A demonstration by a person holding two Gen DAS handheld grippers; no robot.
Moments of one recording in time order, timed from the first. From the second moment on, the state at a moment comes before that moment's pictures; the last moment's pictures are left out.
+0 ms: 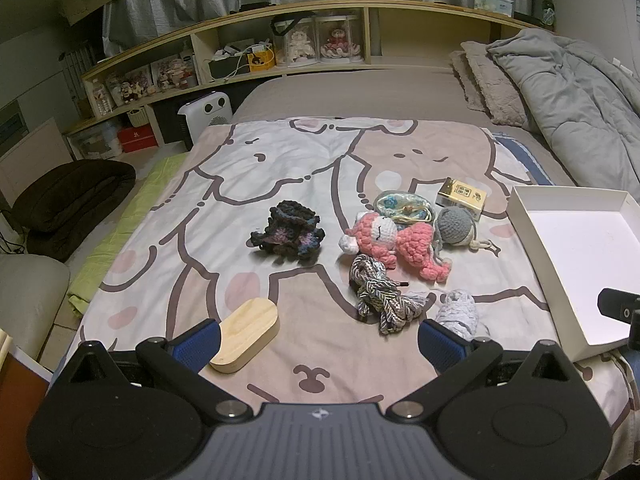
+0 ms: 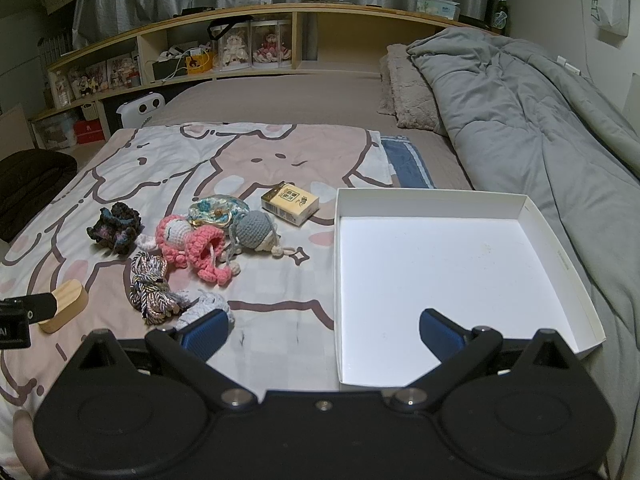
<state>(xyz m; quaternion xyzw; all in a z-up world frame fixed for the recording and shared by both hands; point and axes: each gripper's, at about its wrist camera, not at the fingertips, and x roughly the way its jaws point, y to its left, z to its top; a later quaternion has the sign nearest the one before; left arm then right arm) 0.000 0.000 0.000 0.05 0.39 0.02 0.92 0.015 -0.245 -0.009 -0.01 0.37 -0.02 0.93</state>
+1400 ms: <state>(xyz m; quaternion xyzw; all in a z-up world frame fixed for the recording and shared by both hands) 0.003 -0.002 -0.005 0.05 0.39 0.02 0.92 0.015 -0.244 -0.009 -0.01 0.37 -0.02 0.93</state>
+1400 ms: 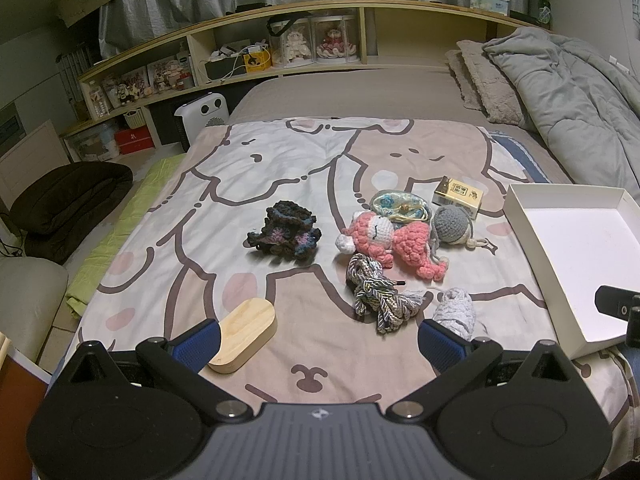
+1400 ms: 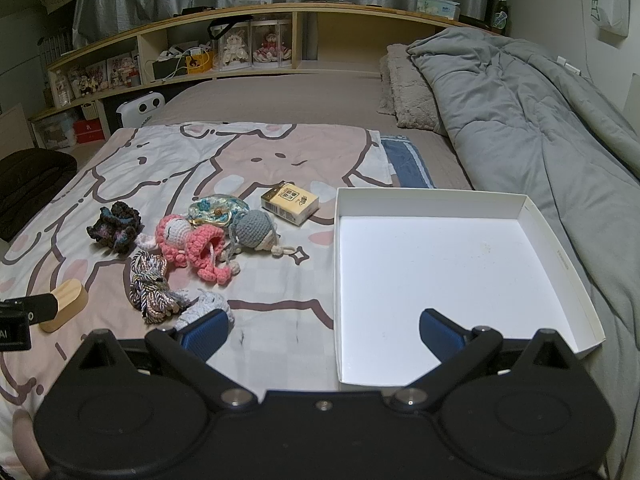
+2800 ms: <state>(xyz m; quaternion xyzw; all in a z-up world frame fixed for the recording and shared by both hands) 0.031 0.013 0.013 0.03 0.35 0.05 0.94 0.035 -0.234 0.010 -0.02 0.34 -0.01 0.94</state>
